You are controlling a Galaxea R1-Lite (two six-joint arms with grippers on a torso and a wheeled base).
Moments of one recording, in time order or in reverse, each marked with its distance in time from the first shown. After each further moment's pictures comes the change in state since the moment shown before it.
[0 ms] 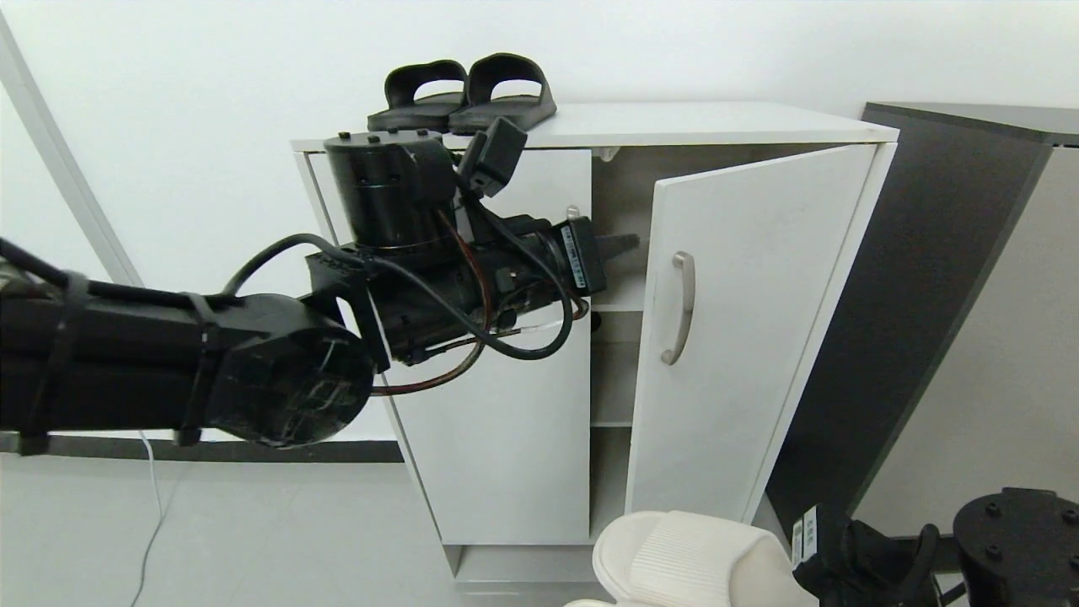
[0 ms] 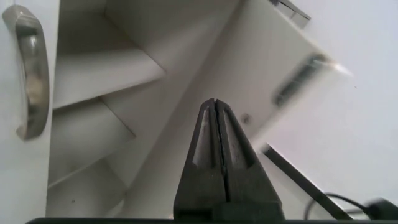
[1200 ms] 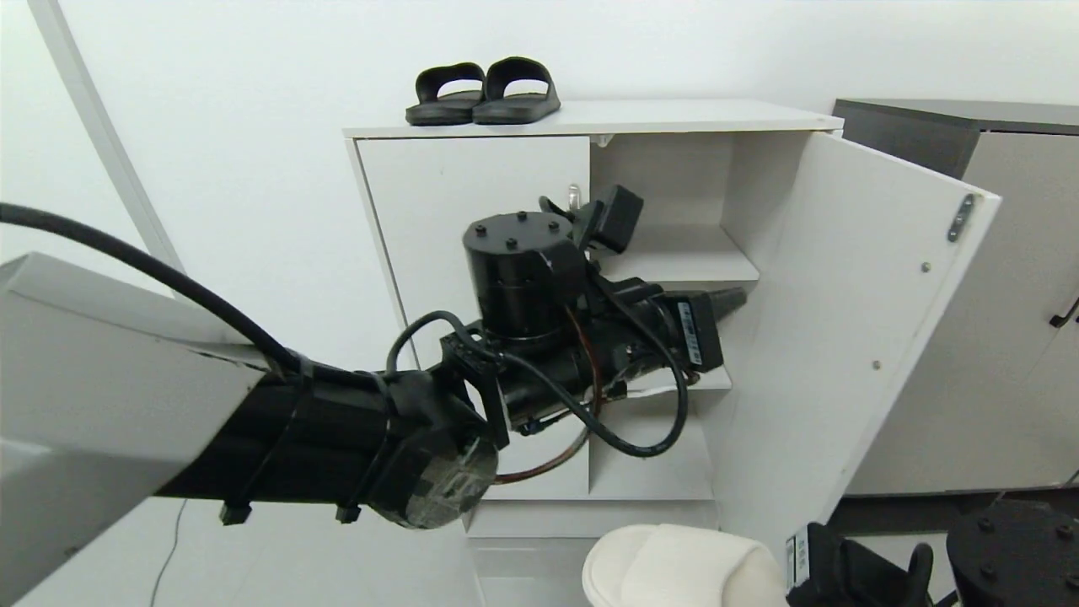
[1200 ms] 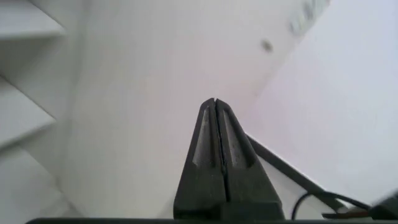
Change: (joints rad) left arm -0.171 0.138 0.024 -0.232 0.037 0.000; right arm 0.013 0.014 -0.005 -0.007 -0.009 -0.010
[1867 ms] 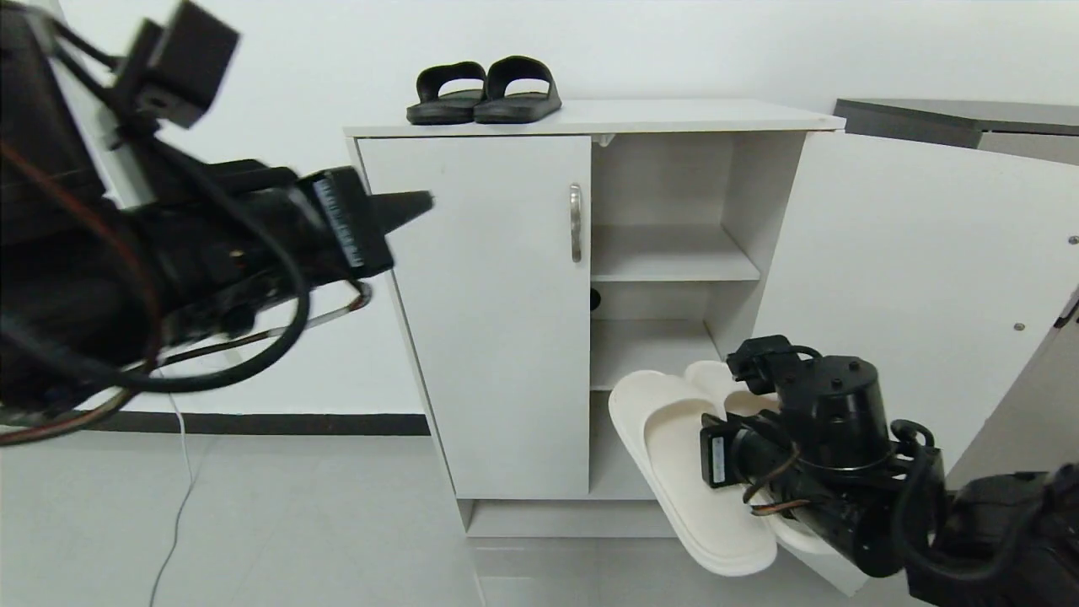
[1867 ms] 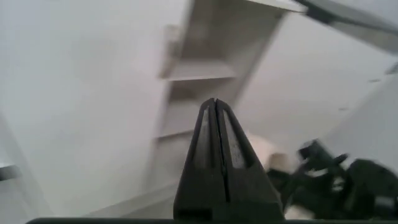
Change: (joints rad) left arm 0.250 -0.638 0.217 0.531 0.375 0.214; right arm -0.179 0.325 -0.406 -0.001 -0.670 0.269
